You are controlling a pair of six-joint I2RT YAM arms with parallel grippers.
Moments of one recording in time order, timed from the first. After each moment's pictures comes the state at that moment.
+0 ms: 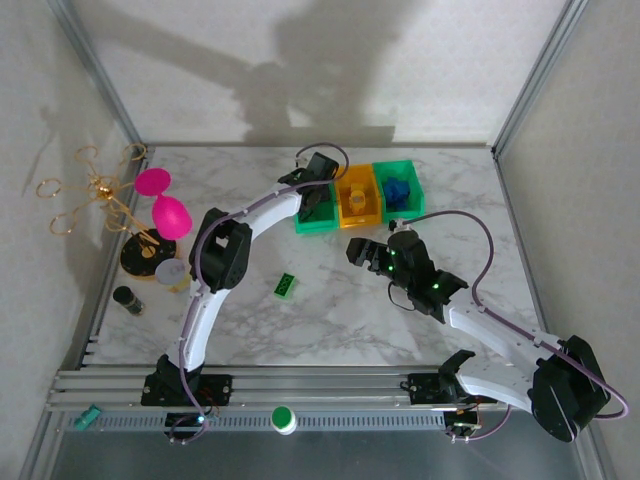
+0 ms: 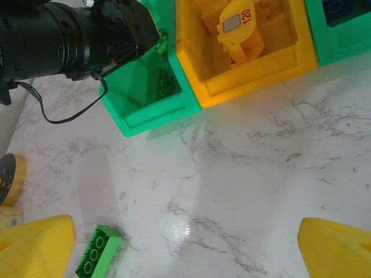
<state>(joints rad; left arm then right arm) -0.55 2.36 1.96 -0.49 -0.40 -0.58 0.67 1.08 0.62 -0.10 0.11 0.73</state>
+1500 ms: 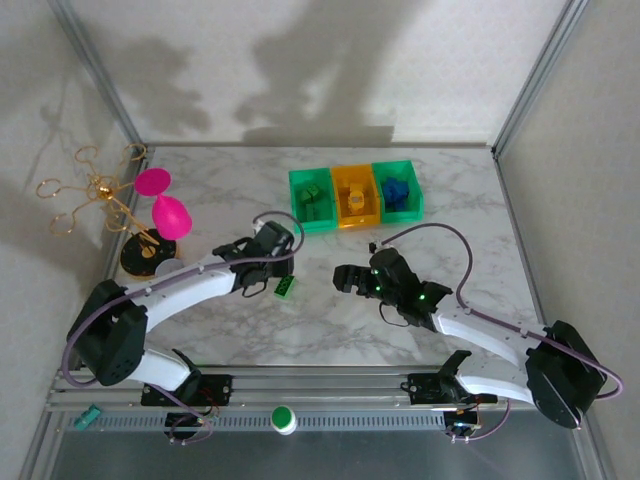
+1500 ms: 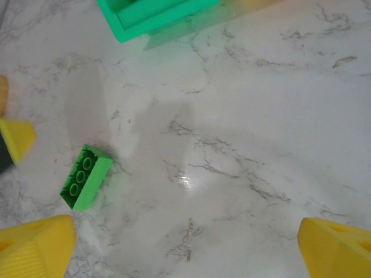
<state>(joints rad) -0.68 1.44 0.85 -0.46 -0.25 -0.64 0.81 1.14 0.54 -0.10 0.06 0.76</state>
